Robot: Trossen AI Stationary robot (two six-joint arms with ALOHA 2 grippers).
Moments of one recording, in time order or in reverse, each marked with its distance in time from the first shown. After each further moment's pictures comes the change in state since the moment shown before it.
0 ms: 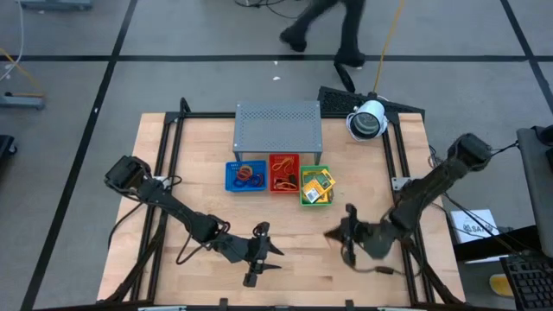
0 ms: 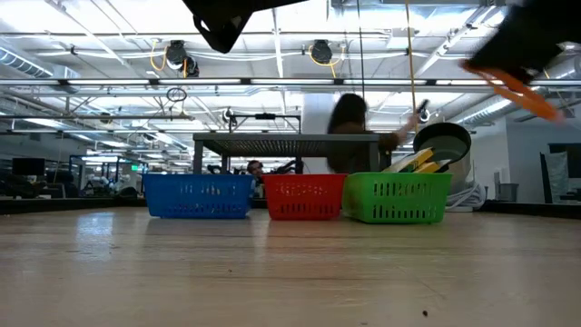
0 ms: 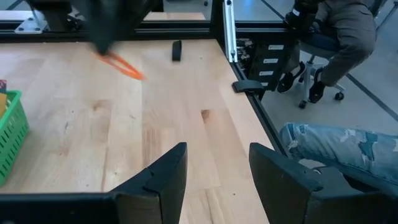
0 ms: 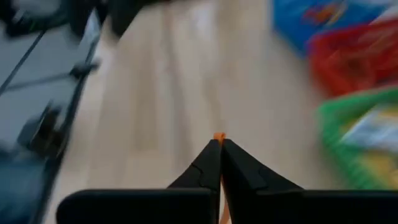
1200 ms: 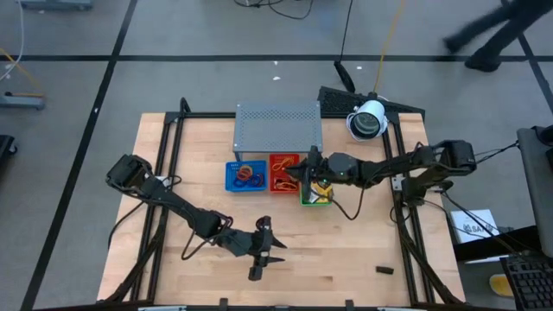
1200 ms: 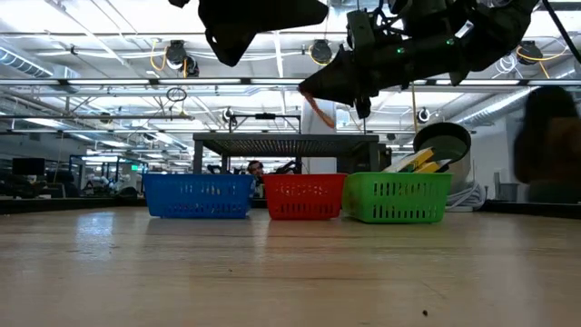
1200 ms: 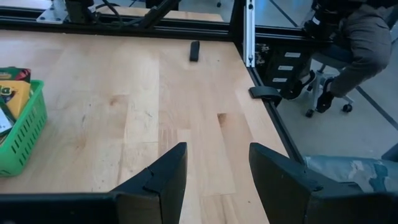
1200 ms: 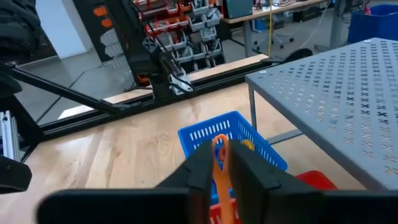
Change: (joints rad) left arm 0.045 0.000 0.000 -0.005 0.000 -0.052; right arm -0.816 0.202 0.002 0.750 -0.530 -0.472
